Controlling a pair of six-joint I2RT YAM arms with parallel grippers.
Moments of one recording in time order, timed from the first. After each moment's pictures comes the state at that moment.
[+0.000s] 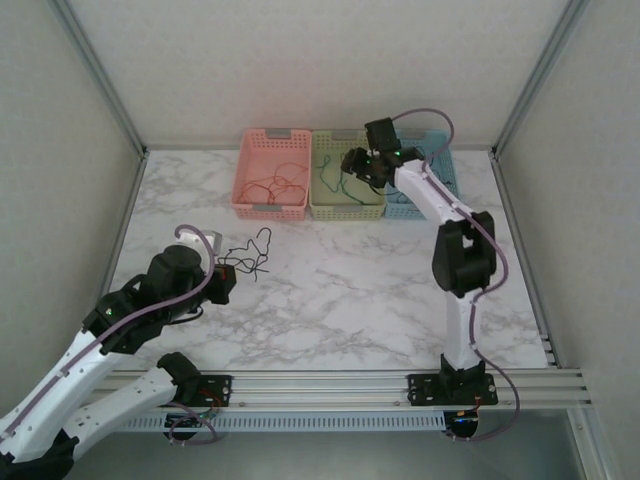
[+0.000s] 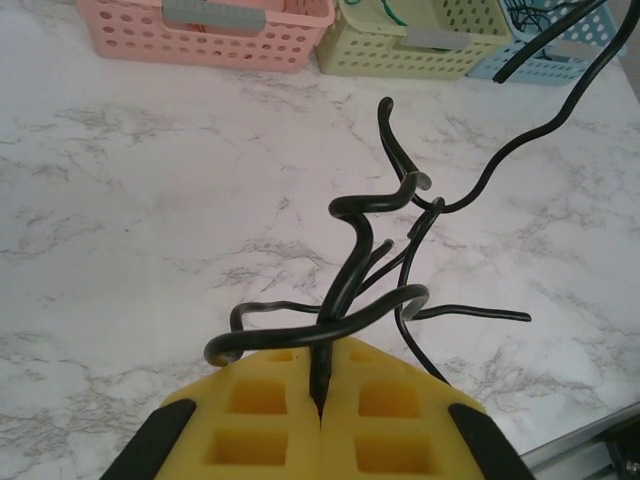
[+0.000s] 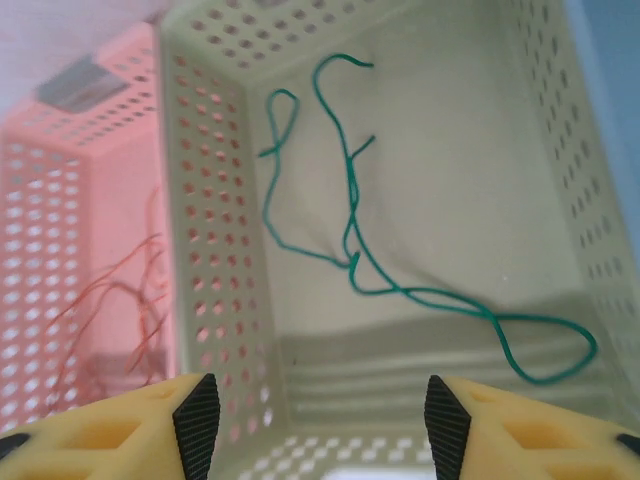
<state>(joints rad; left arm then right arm) -0.72 0.67 0.94 -0.93 -0.13 -0.56 0.40 1.98 1.79 -0.61 -0.07 0.66</state>
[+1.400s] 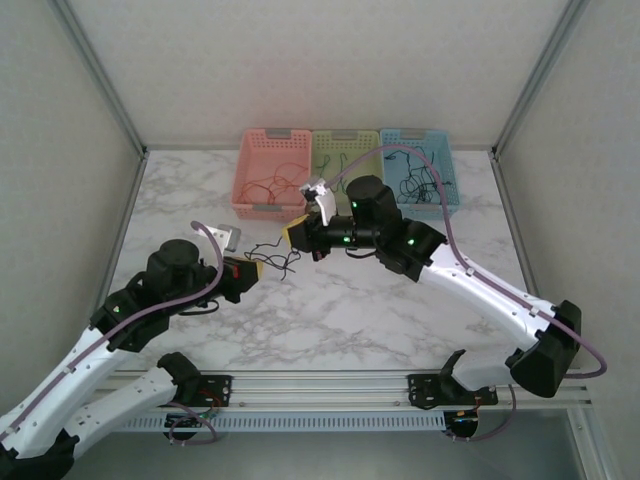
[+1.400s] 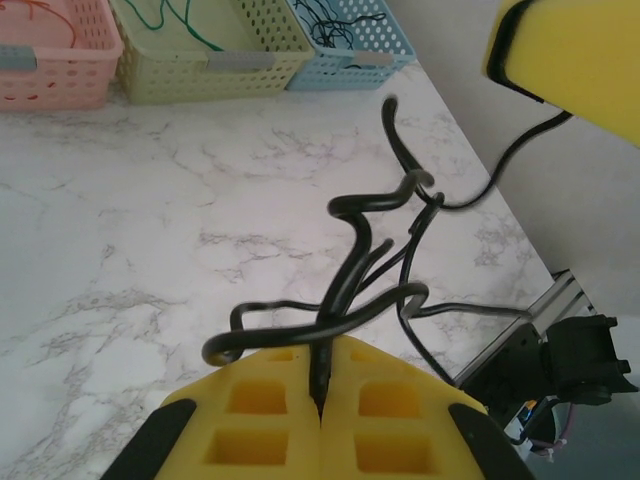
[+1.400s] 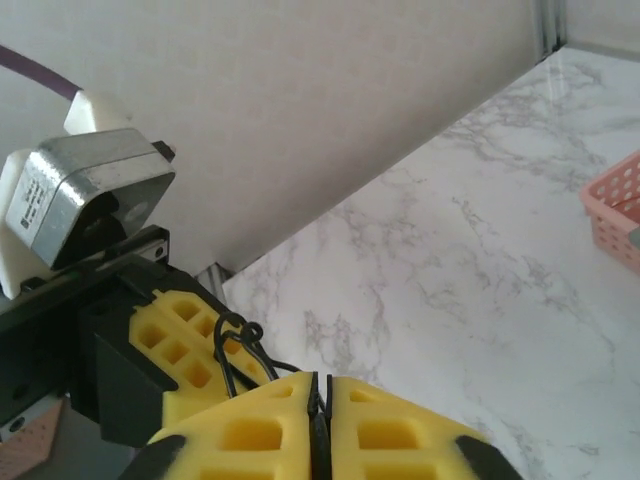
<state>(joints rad) -0.72 0.69 0.91 -0.69 0.15 -0.52 0.89 1.34 1.30 -0.30 -0.45 0.29</state>
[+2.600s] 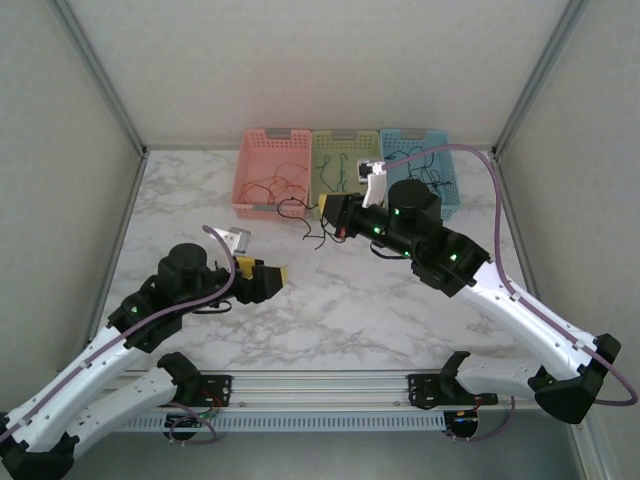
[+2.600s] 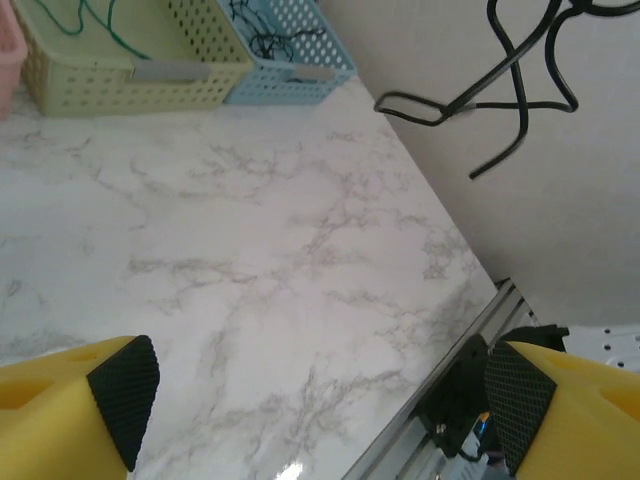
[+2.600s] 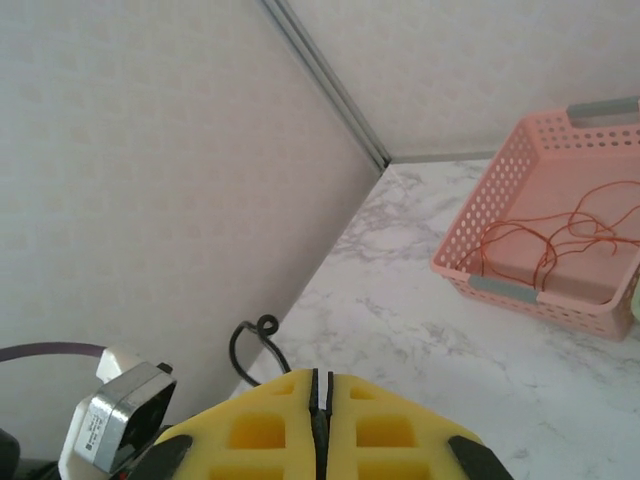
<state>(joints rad) -0.72 0.69 0.75 -0.40 0.24 -0.56 0.87 1.15 1.28 -0.31 -0.06 0.63</state>
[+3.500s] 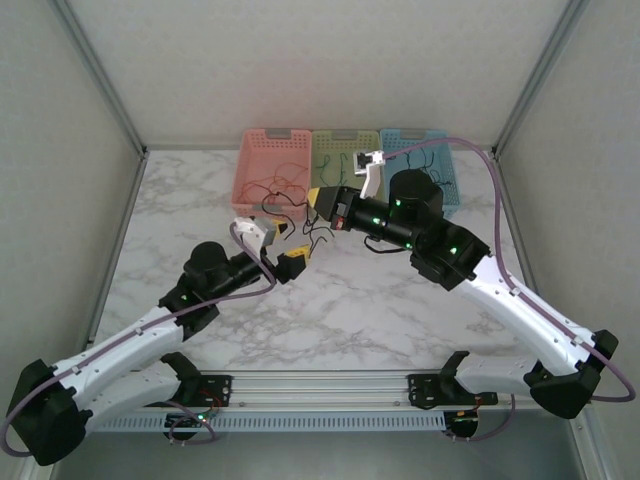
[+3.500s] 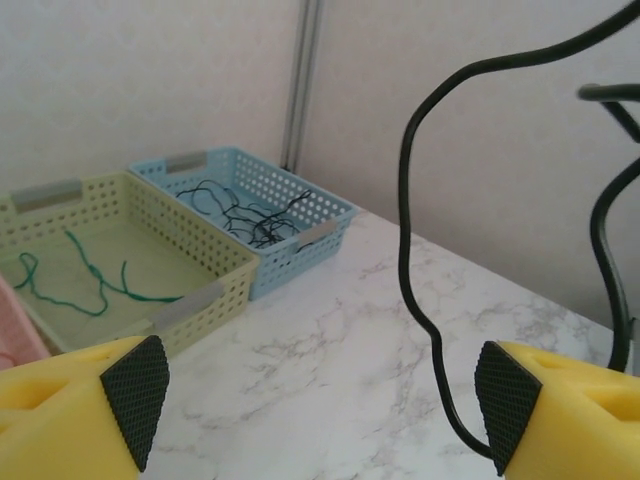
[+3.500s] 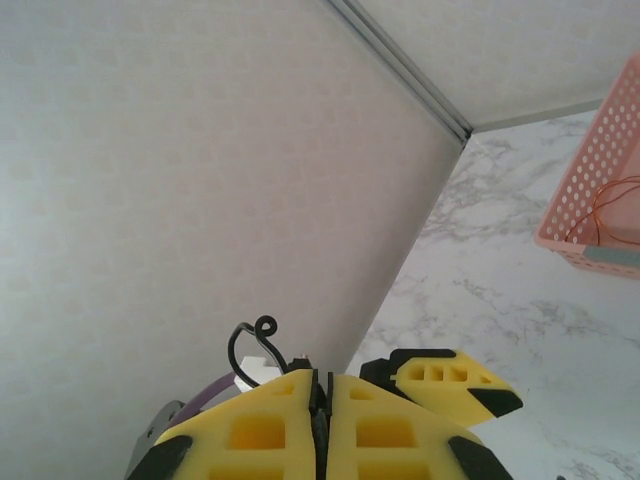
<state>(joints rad) -0.72 0.92 0.55 0.36 0.24 -0.15 0.87 1.19 1.36 -0.31 -0.19 0.81</state>
